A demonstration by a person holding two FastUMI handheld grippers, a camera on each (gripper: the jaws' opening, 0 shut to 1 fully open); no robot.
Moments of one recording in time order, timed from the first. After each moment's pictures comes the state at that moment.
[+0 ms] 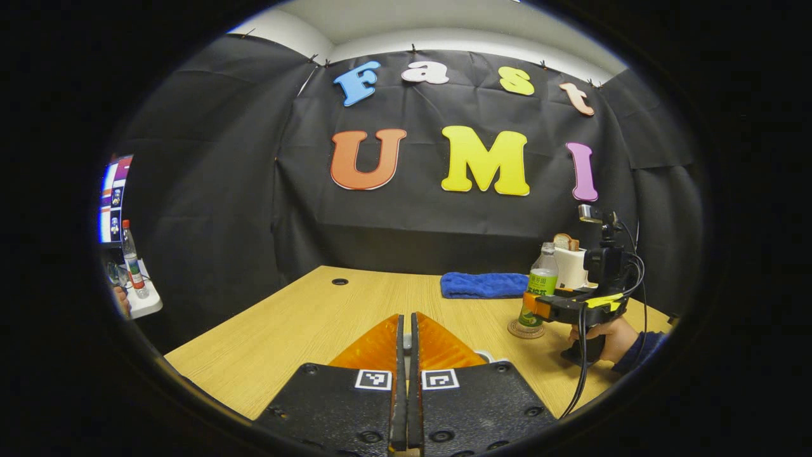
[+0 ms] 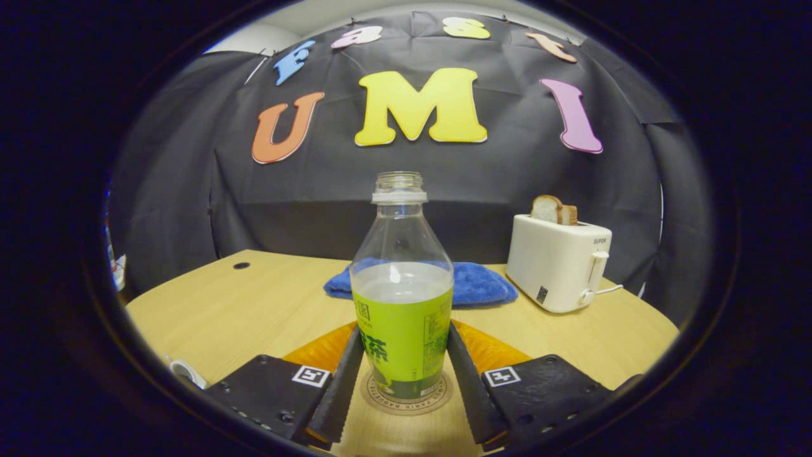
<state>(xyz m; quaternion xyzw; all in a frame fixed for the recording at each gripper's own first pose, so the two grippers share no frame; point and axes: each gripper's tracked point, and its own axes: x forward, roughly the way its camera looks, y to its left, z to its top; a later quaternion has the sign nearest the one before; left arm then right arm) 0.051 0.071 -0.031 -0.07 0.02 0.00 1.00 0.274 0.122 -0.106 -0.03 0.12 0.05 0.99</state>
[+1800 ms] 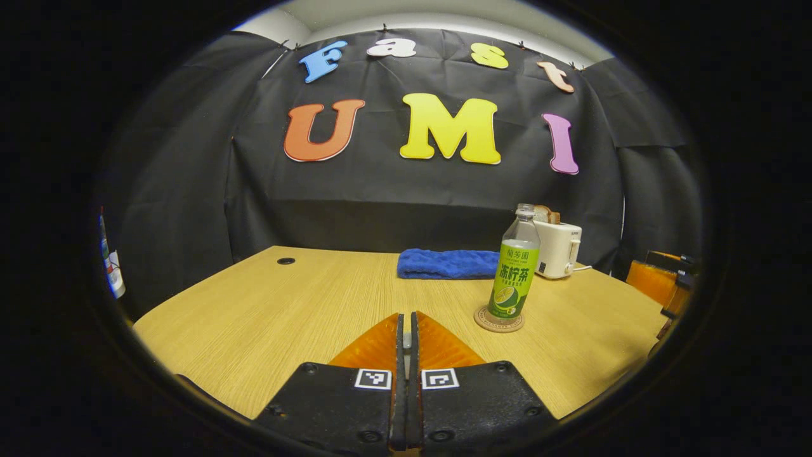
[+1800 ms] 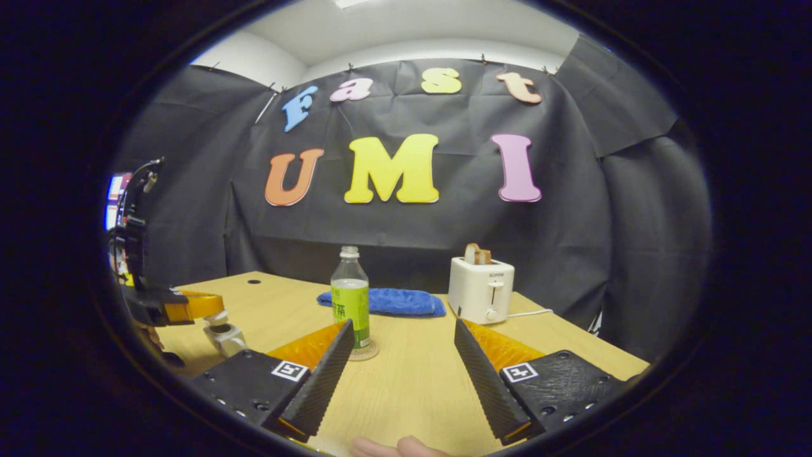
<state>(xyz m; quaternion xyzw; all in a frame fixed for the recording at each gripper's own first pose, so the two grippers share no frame) 0.118 -0.027 -0.084 -0.05 0.05 -0.06 1.00 0.101 -0.001 -0.044 -0.03 0.01 0.05 1.00</state>
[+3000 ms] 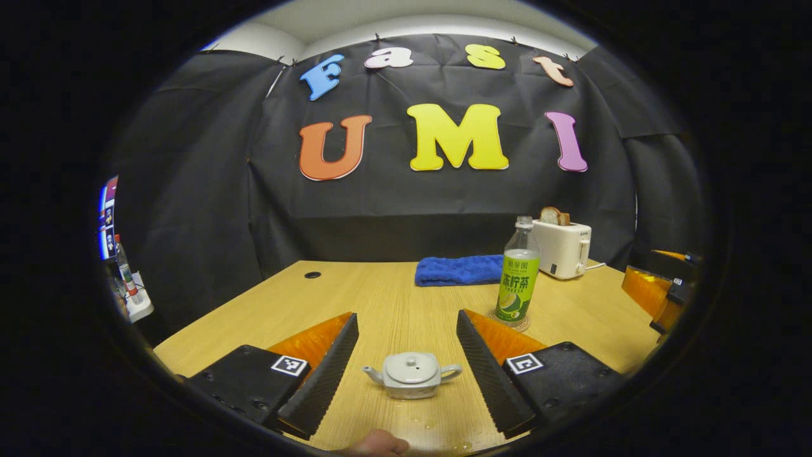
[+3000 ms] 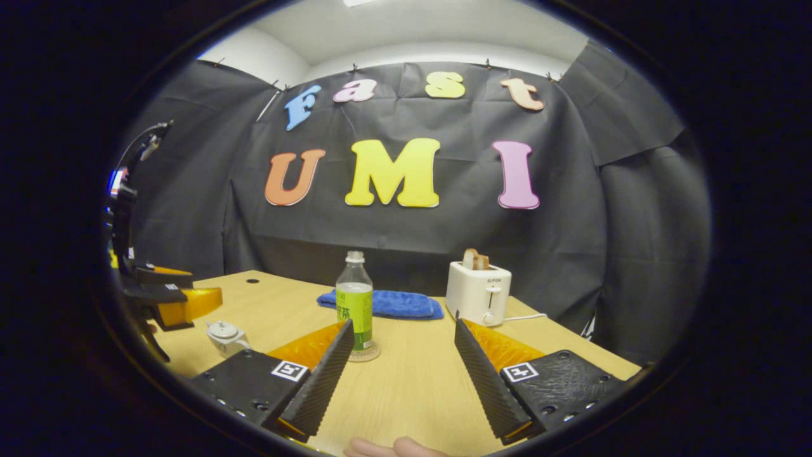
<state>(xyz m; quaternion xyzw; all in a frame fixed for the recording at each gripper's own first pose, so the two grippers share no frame) 0.076 -0.008 -0.036 -0.02 0.04 0.01 1.00 0.083 0.019 -0.032 -0.05 0.00 0.04 1.00</state>
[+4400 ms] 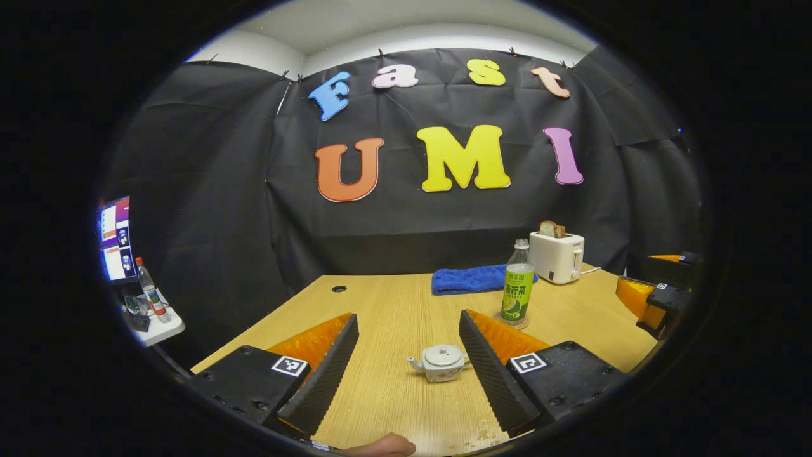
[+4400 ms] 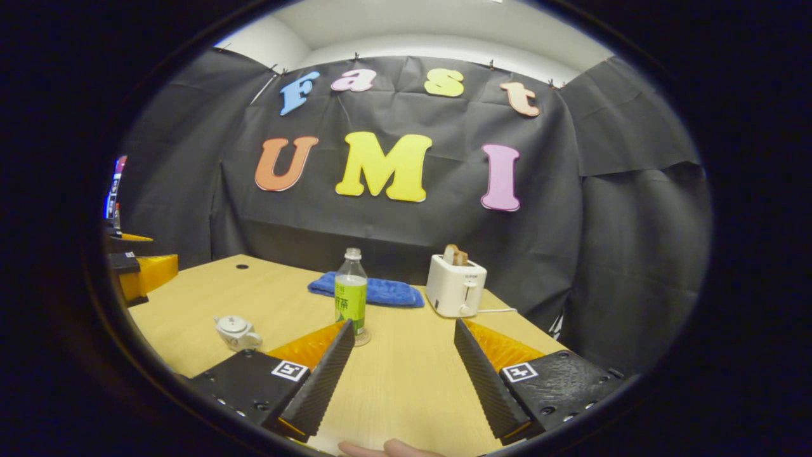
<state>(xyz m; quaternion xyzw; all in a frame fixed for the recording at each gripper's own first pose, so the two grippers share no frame) 0.012 0.022 -0.001 0.00 0.03 0.01 1.00 0.030 0.023 -0.010 -0.08 0.04 -0.02 1.00</state>
